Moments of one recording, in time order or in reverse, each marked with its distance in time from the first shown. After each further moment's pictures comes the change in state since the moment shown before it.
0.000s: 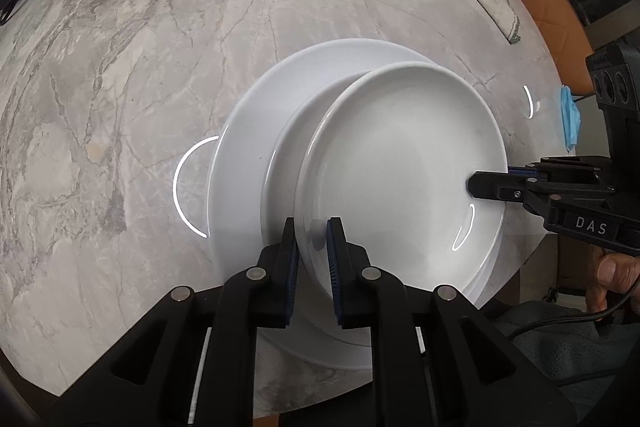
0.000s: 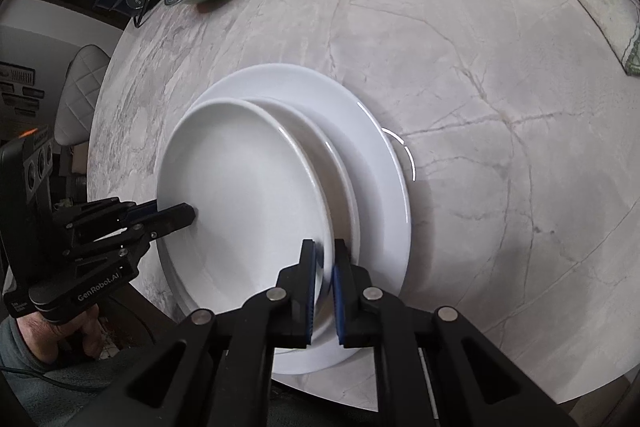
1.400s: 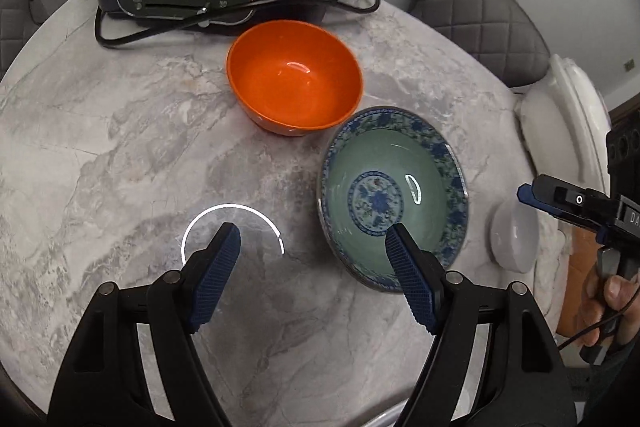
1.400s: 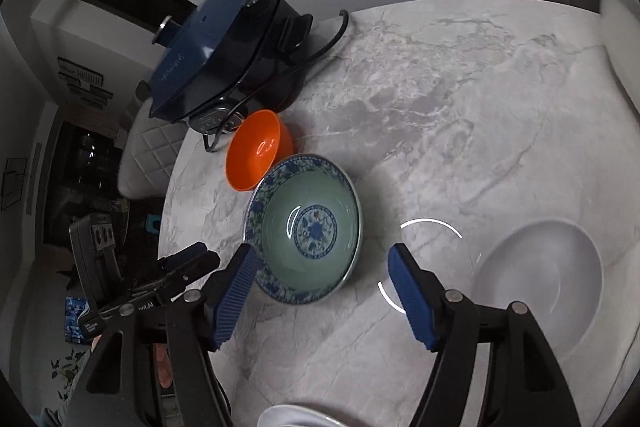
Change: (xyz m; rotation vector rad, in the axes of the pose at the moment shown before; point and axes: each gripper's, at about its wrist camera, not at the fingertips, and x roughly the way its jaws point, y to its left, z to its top) left arm -0.075 0.211 0.196 -0.537 -0.283 0.050; right arm -0.027 0.065 0.328 -0.169 -0.086 0.229
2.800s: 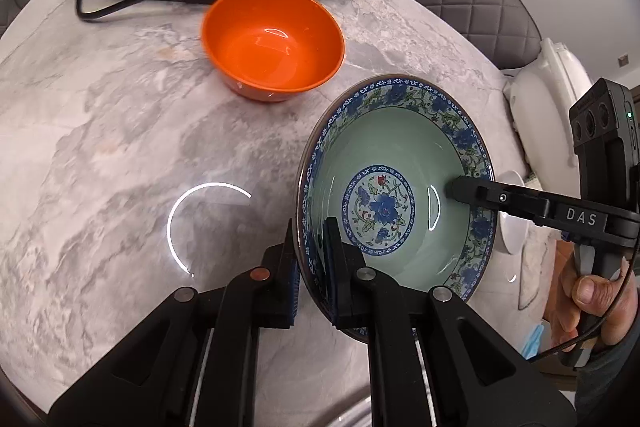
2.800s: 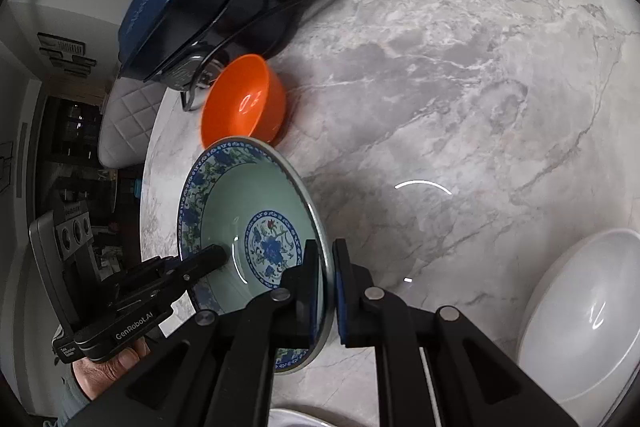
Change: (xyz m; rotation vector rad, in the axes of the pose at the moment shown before) left arm 0.001 -0.008 -0.016 0.012 0.071 -0.058; right arm 0.060 0.021 -0.007 -0.009 0.165 -0.017
